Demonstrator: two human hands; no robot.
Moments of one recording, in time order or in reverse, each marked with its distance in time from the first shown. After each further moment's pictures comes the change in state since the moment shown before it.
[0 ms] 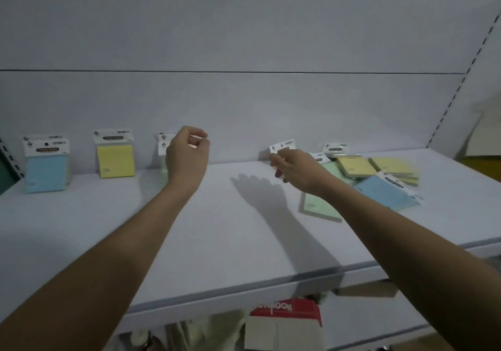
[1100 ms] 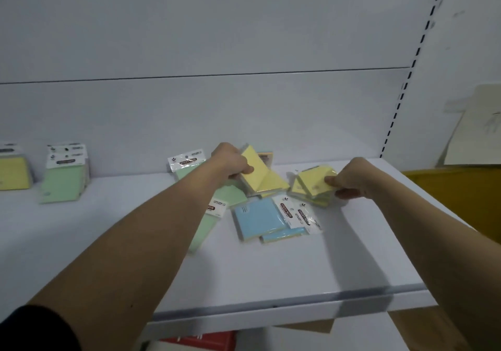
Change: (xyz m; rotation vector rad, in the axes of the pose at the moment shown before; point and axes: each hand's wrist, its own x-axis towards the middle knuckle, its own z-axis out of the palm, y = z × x) left_hand -0.075 0.132 0.296 0.244 -0.521 -0.382; right_hand 0.034 0.299 -0.210 0.327 -0.010 0.610
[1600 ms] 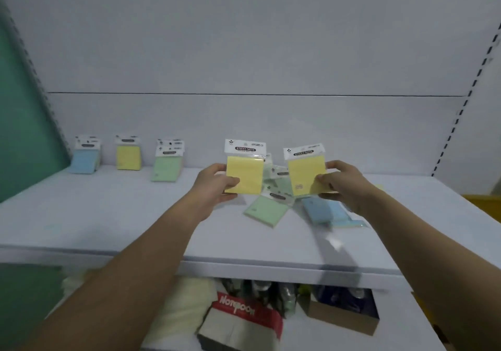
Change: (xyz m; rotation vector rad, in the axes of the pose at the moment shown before) left_hand -0.135 -0.114 -0.145 -0.605 0.102 0.012; right_hand -0.137 -0.053 0.103 0.406 -0.250 -0.320
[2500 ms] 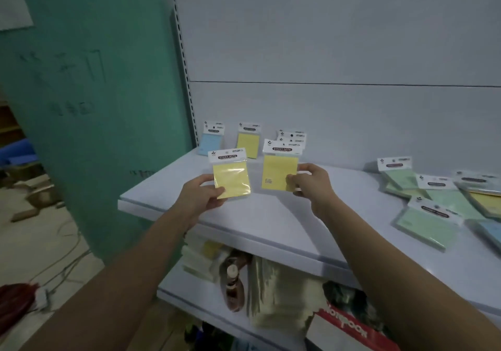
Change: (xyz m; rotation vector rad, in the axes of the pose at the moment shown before) left_hand -0.019 -0.039 -0.304 -0.023 0.367 -0.002; right_hand -0.003 0.002 0.348 0.103 -0.257 -0.074
